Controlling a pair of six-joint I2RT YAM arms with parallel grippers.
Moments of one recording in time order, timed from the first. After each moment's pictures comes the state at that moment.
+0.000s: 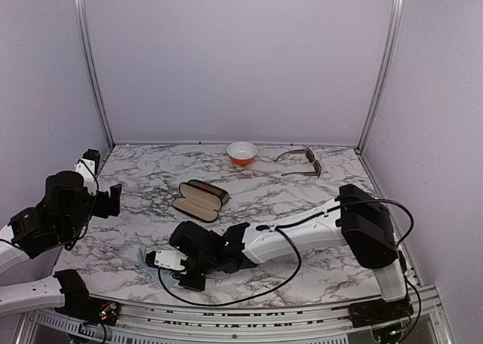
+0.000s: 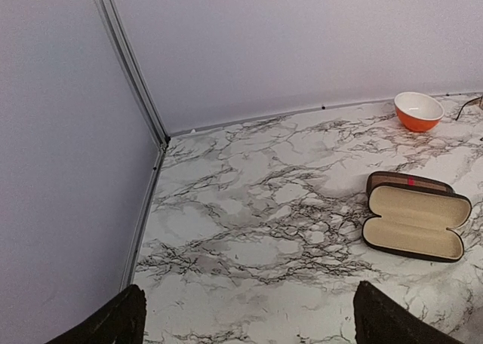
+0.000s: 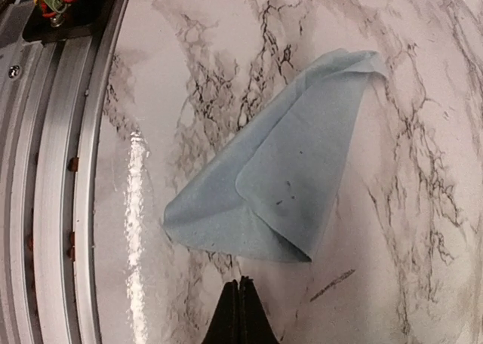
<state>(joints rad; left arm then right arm) -0.74 0.60 0.60 -0.44 -0.73 -0.11 1.34 2.22 1.60 -0.25 -0.09 -0.22</state>
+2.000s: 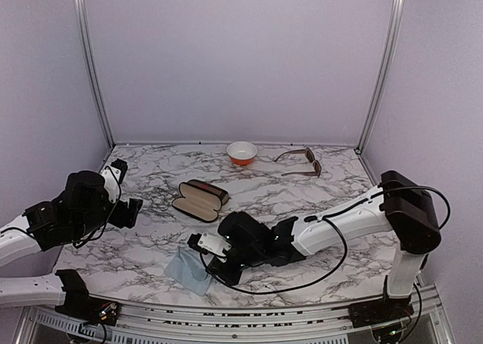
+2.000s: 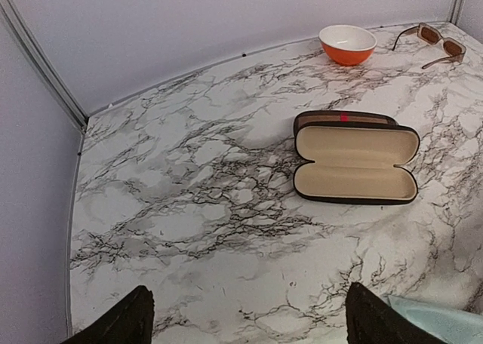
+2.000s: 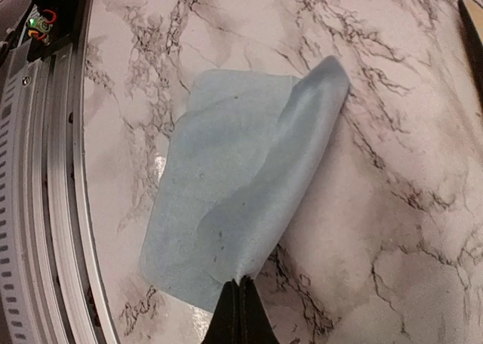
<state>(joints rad) -0.74 0.74 0.60 -0.44 -0.48 -0.11 1.23 1.91 1.12 -0.02 -0.17 0.05</state>
